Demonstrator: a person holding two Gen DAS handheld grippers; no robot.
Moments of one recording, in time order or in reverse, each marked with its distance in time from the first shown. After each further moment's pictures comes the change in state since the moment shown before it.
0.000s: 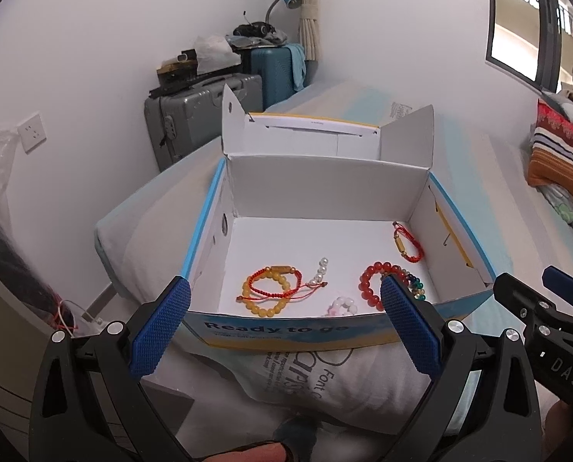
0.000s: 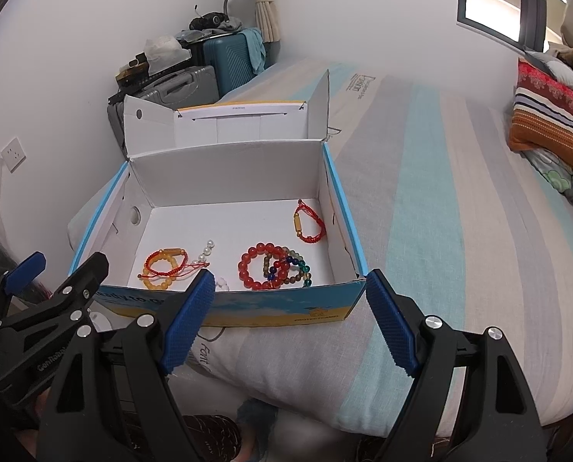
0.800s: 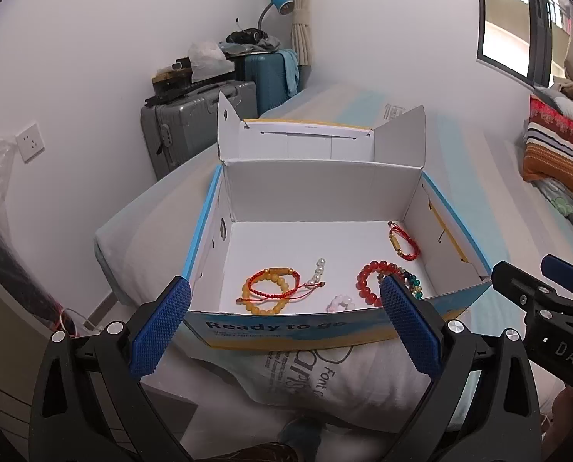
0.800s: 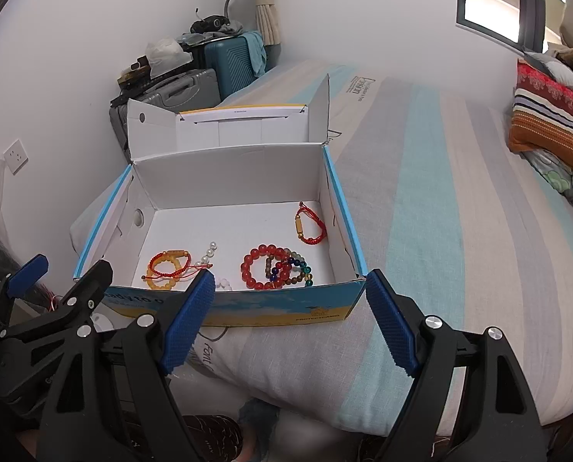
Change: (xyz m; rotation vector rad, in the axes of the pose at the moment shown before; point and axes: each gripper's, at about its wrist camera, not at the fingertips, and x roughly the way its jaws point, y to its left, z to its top) left arm -0.009 -0.004 -0.003 0.036 -0.028 -0.002; right arm -0.004 0.002 -0.002 0.003 -0.012 0.004
